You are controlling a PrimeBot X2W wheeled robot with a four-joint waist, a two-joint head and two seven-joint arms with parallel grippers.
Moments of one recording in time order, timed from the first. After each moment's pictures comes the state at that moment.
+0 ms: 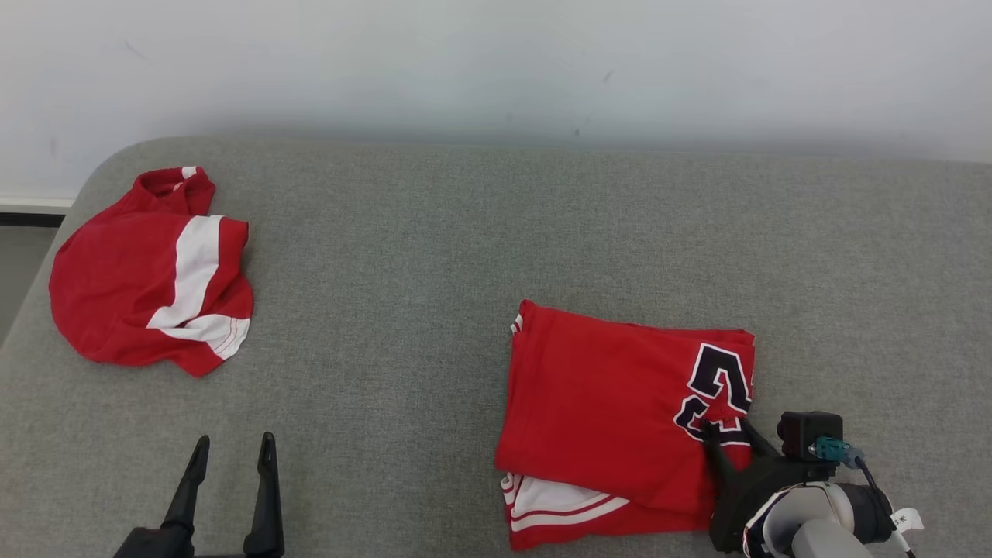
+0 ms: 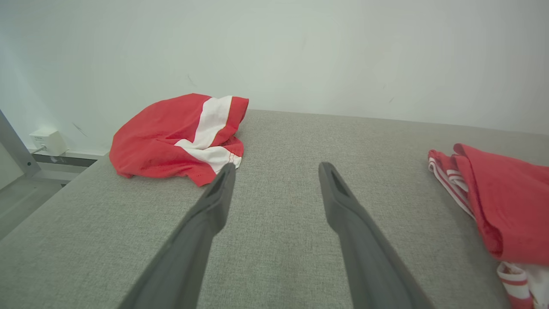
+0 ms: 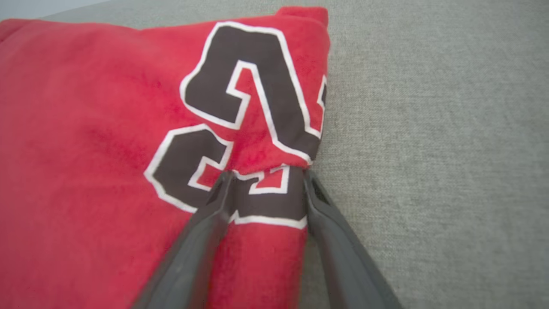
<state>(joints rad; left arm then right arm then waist) 0.00 0.08 0.04 0.17 -0.15 -0.12 -0.26 -0.40 -0.10 0.13 0.90 0.27 0.13 -0.11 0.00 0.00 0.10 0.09</state>
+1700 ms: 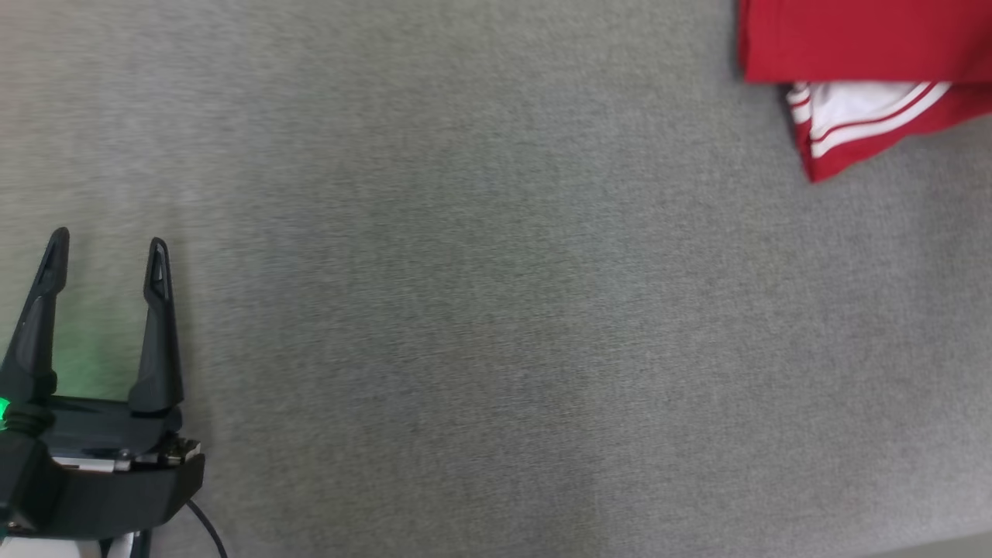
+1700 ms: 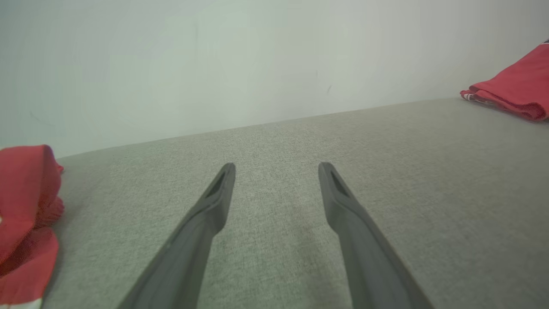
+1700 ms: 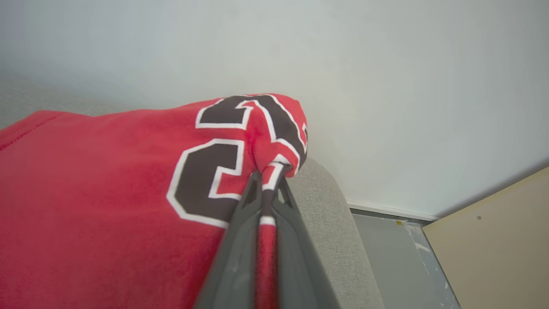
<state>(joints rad) -0.20 0.26 0.06 -0.18 -0.14 -0.13 -0.26 -1.13 -0.58 0.24 0.84 0.24 0.13 -0.07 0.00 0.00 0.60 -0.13</state>
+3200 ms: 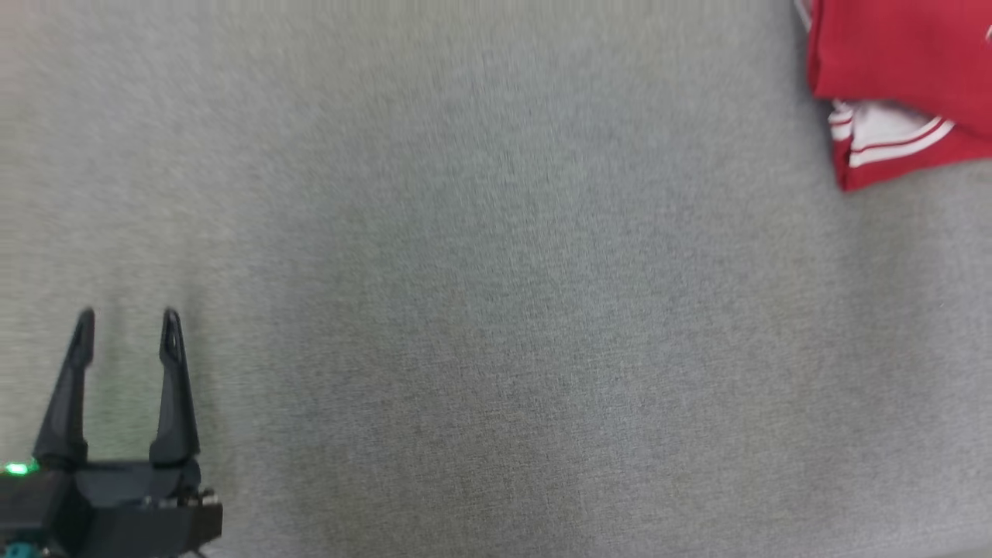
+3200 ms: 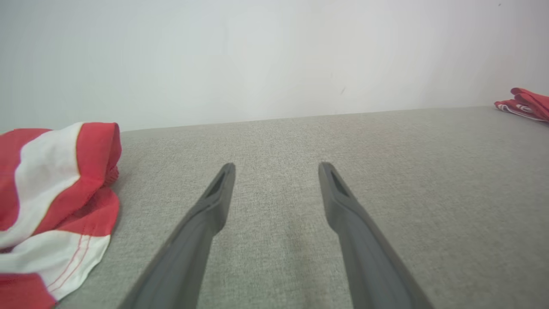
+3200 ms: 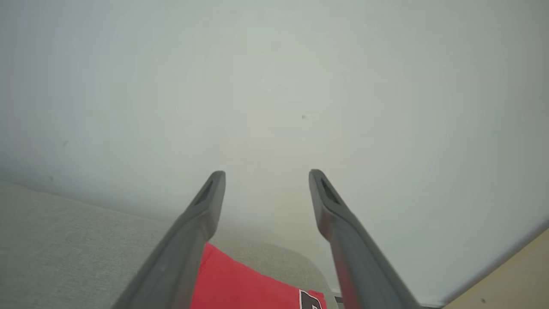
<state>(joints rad) -0.11 0.21 0.07 -0.10 -0.17 -0.09 -0.26 -1.13 -0.54 0.21 0.76 0.18 0.13 -0.22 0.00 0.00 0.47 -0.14</state>
